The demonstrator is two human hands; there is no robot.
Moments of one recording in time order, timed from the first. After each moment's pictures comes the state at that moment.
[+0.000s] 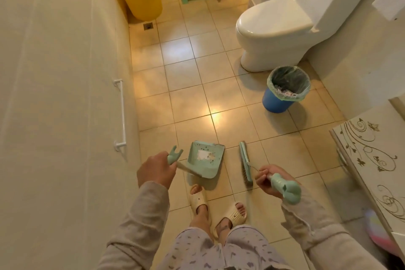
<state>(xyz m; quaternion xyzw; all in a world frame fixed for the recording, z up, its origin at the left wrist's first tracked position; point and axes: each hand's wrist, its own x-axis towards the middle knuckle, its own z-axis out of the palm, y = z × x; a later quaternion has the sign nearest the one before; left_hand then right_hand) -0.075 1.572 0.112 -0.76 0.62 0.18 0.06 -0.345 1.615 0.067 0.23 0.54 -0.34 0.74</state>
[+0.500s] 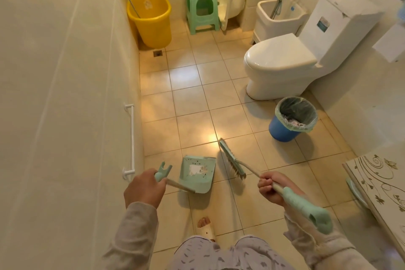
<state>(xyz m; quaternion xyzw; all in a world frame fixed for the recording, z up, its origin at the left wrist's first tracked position) 0.009 1.513 0.127 -0.80 0.56 0.21 -0.01 -0.291 1.534 0.091 0.14 0.55 -0.37 0.73</state>
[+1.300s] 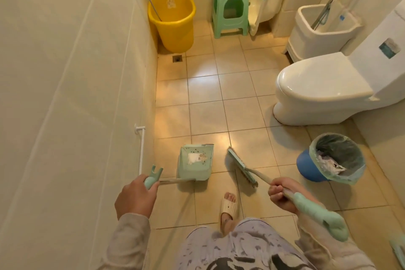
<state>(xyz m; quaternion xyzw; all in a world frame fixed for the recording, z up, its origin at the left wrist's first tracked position) 0.030 1.283 0.112 -0.86 0.46 0.21 -0.04 -0.299 1.264 0.076 0.09 0.61 -0.27 0.74</state>
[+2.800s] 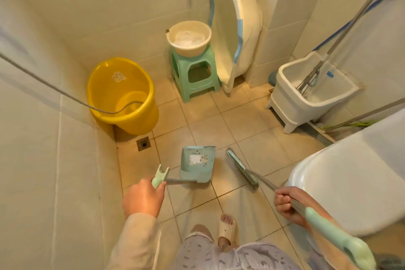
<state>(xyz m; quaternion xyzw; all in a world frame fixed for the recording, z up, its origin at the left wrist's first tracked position) -0.060 0.506 0.116 -0.77 0.61 0.18 0.02 -0.371 0.603 0.095 0.16 0.57 -0.41 0.69</state>
